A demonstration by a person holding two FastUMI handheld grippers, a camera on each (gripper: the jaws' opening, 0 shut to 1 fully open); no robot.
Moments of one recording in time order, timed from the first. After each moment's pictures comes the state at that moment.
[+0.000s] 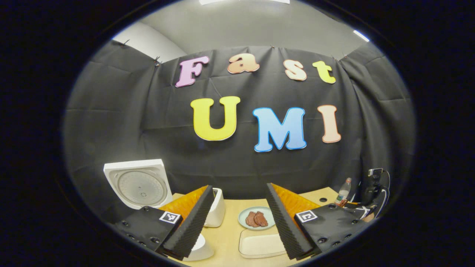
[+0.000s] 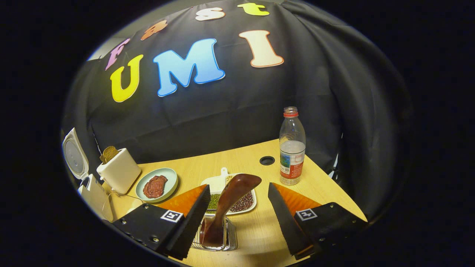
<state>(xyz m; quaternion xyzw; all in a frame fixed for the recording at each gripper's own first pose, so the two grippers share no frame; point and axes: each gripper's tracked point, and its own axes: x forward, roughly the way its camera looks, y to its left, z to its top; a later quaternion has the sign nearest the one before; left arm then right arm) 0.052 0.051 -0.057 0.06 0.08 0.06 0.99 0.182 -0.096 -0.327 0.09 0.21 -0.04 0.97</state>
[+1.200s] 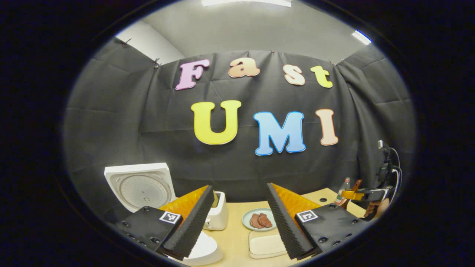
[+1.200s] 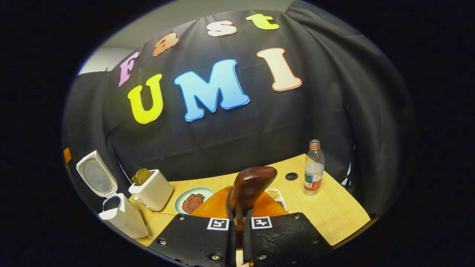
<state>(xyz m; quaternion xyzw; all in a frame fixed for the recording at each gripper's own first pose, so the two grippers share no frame) 0.037 0.095 -0.049 0.05 0.06 0.03 1.00 0.142 -0.016 -0.191 0.11 0.15 0.01 0.98</state>
